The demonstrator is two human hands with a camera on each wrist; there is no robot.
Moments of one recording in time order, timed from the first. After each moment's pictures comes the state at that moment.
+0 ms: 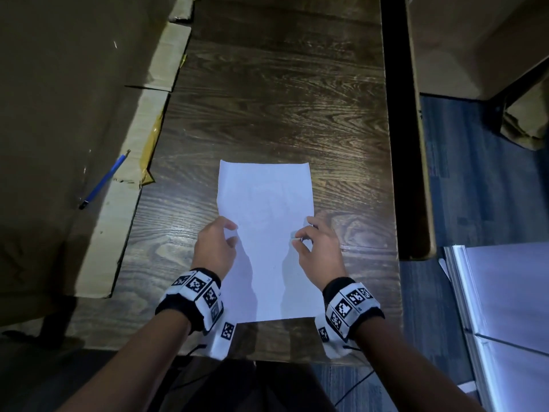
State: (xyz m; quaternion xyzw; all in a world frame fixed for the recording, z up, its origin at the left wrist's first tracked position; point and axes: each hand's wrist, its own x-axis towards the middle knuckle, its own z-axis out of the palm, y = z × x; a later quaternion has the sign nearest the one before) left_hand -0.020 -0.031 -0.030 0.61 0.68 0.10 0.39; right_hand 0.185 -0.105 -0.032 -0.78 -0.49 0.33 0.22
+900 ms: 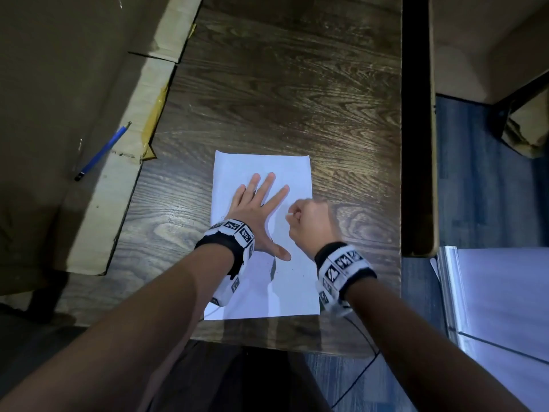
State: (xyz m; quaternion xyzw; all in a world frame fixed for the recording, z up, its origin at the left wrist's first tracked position) left_hand 0.022 -0.004 -0.058 0.86 0.41 -0.15 0.26; right_hand 0.171 -0.061 -0.017 -0.77 -0.57 0.28 0.08
